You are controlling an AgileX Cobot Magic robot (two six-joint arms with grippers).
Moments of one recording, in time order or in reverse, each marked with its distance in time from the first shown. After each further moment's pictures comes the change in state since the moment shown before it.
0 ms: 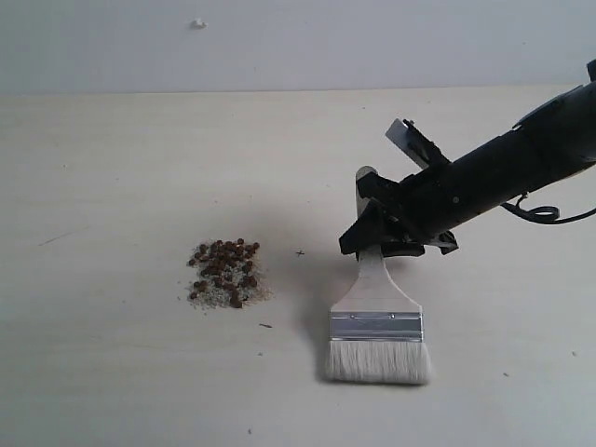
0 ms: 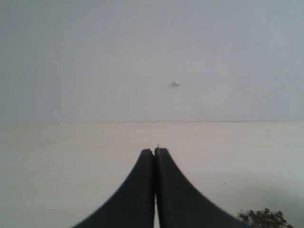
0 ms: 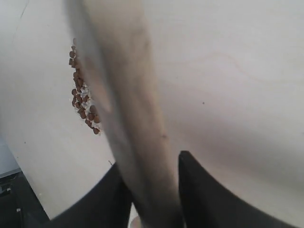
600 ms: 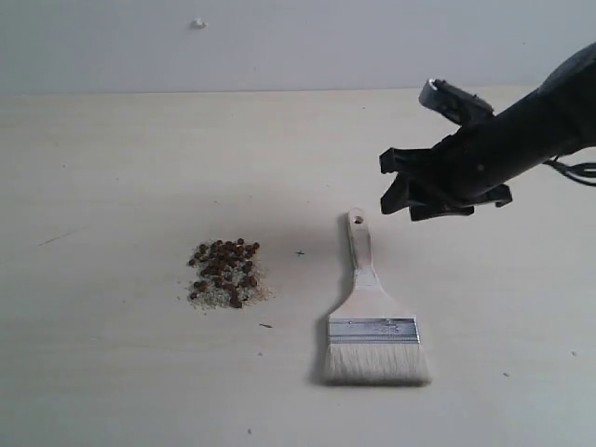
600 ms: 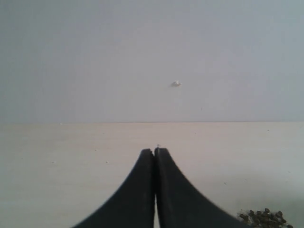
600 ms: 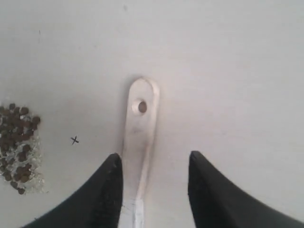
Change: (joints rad) left arm 0.000 0.000 0.000 0.000 0.000 0.000; right arm 0.000 -0.175 0.000 -0.310 -0.306 0.282
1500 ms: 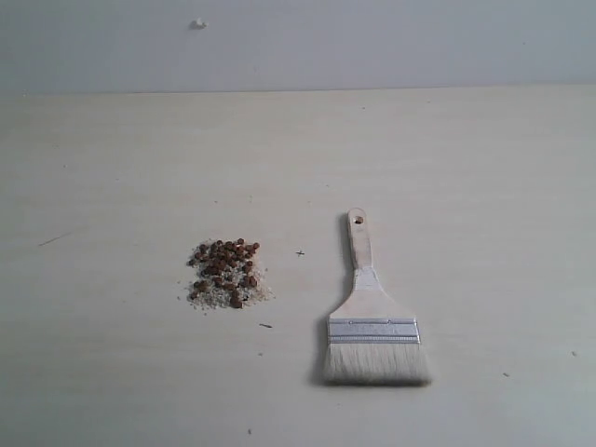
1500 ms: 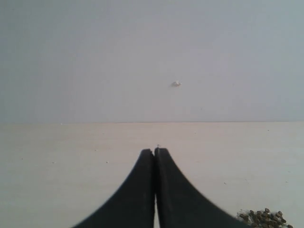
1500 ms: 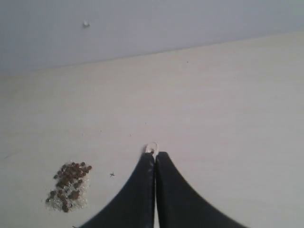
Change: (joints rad) left arm 0.000 0.000 0.000 0.000 0.000 0.000; right arm 0.000 -1.256 0.503 -0.444 -0.136 0.439
